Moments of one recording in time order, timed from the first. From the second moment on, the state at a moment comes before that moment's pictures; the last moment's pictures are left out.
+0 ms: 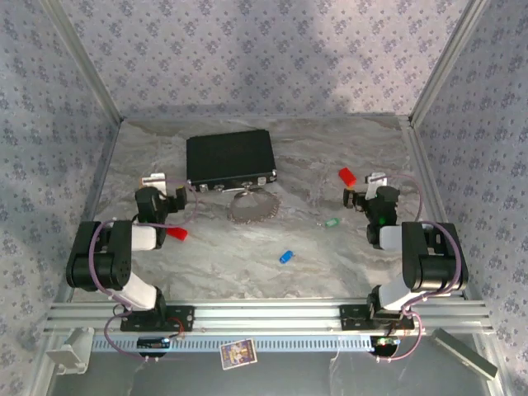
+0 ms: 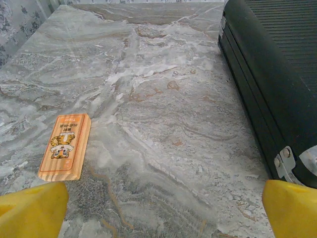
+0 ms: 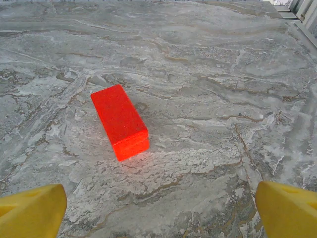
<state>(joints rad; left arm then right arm) 0.00 1.54 0.40 0.72 -0.10 -0.03 -0.05 1.52 0.38 0.70 -0.03 -0.04</state>
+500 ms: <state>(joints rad) 0.00 1.54 0.40 0.72 -0.10 -0.03 -0.05 1.52 0.38 0.70 -0.03 -0.04</state>
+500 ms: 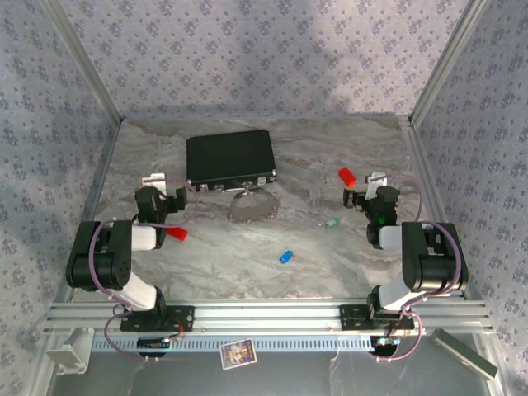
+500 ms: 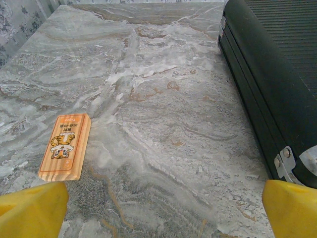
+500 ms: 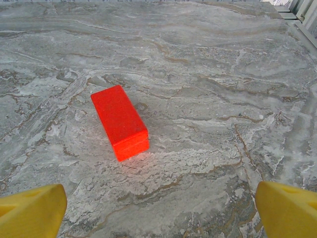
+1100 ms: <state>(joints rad) 0.00 1.54 0.40 0.72 -0.10 -0.03 -0.05 1.52 0.38 0.70 -0.03 -0.04</state>
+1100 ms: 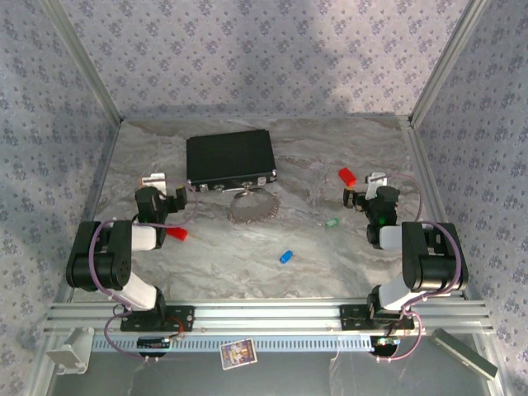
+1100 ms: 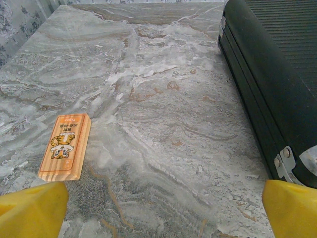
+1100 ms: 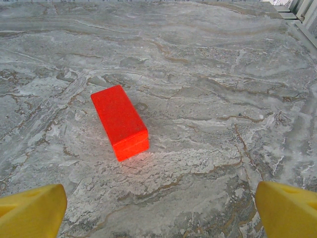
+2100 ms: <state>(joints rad) -0.02 1.12 0.49 0.20 -0.03 -0.28 0.21 1.06 0.57 -0.06 -0.01 0.34</state>
